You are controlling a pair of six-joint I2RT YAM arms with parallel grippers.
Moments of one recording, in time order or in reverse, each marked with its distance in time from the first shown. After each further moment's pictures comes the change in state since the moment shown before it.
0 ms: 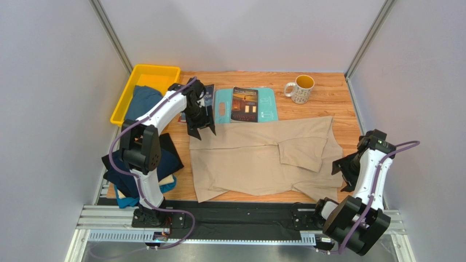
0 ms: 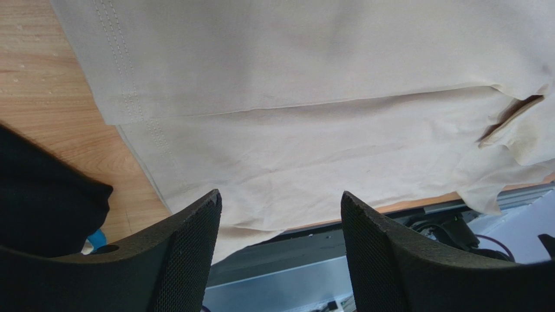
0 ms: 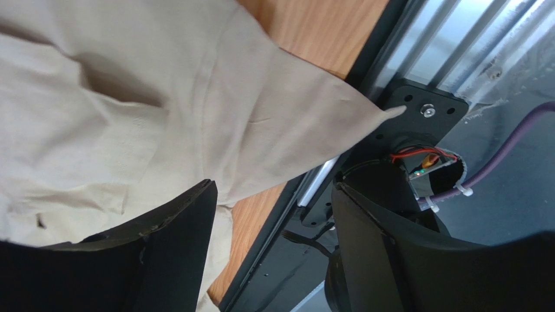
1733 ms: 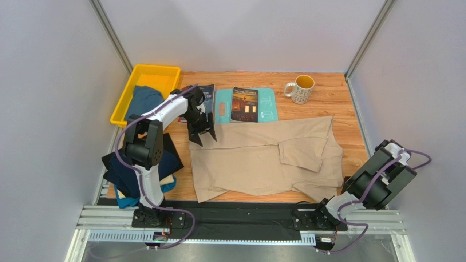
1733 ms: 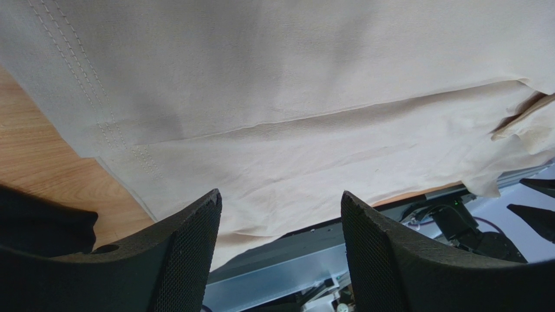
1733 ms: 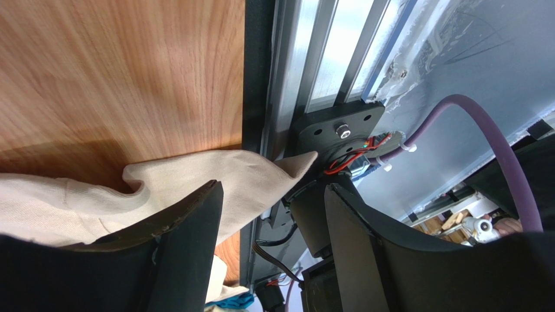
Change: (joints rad) left arm 0.030 0.069 -0.064 0.060 0.097 0.039; right arm -0.309 0.467 -0.021 0.032 0.162 -0.009
